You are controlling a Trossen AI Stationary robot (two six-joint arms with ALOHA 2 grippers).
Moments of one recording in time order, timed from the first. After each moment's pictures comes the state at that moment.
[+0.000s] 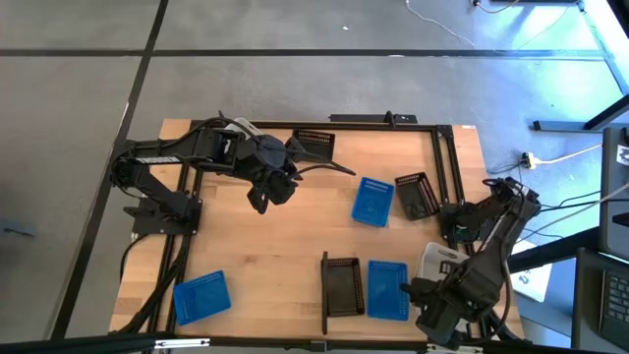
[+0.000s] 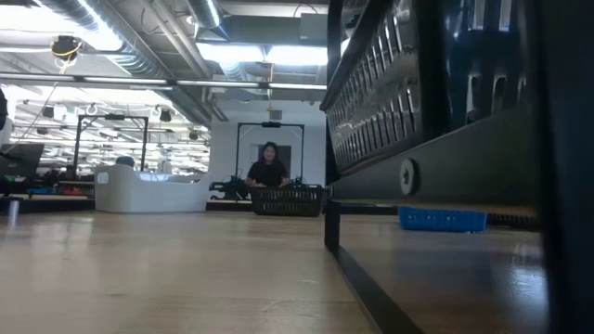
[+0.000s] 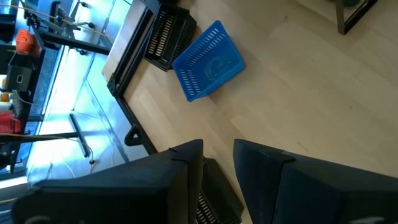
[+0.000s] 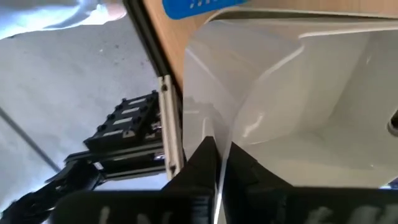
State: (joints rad) left arm -0.05 1.51 1.80 -1.02 -0.22 0.92; right arm 0.91 1.72 1.71 -1.50 -0.27 1.24
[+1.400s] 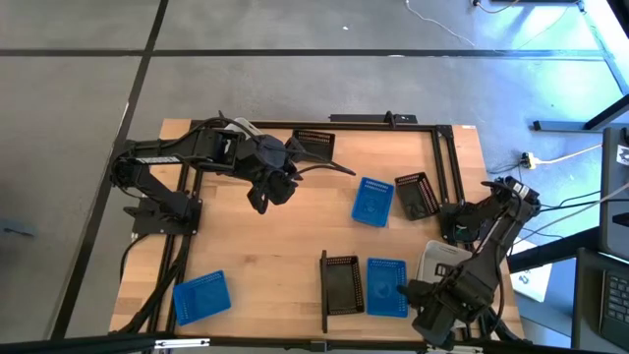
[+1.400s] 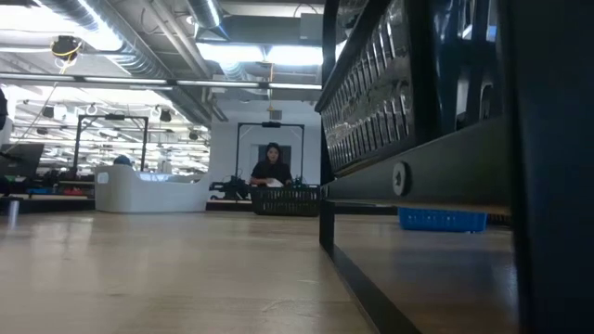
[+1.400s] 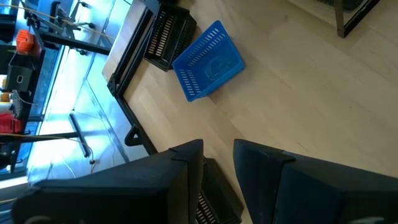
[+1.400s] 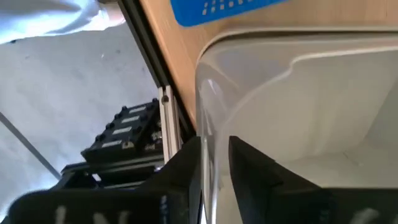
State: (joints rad) left arm -0.05 1.51 1.80 -1.02 -0.22 0.93; right arm 0.91 1.71 1.64 -1.40 -0.25 1.25
